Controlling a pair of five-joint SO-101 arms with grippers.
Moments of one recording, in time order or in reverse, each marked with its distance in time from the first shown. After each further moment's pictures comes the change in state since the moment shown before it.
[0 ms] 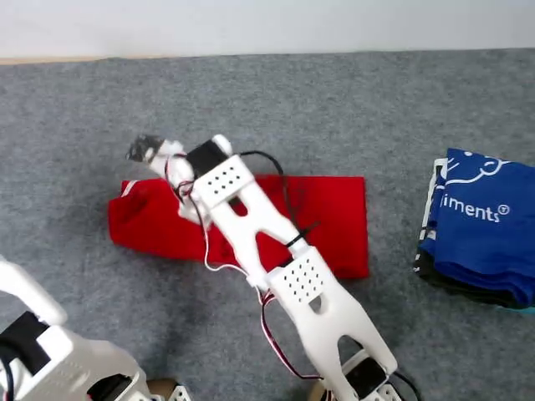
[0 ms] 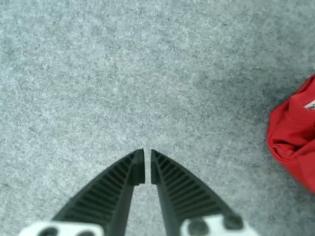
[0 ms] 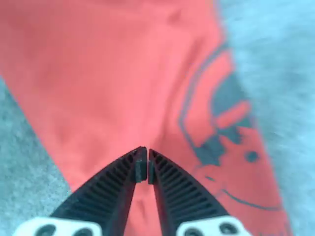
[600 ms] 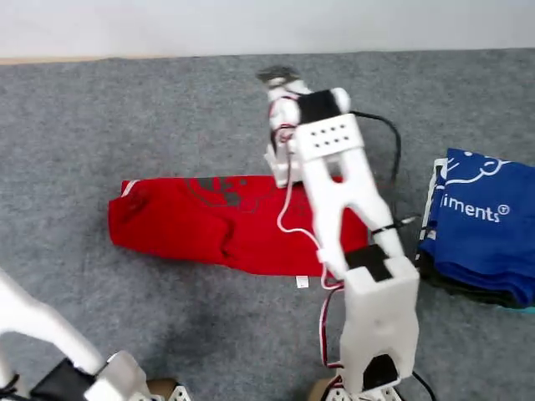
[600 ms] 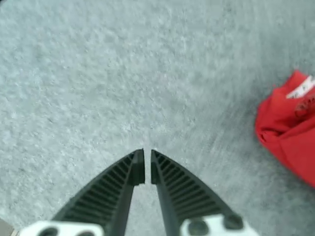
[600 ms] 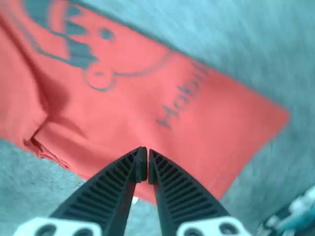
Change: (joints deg) left arm 0.0 -23.3 15.7 0.1 0.0; right arm 22.3 -34.5 40.1 0.0 -23.6
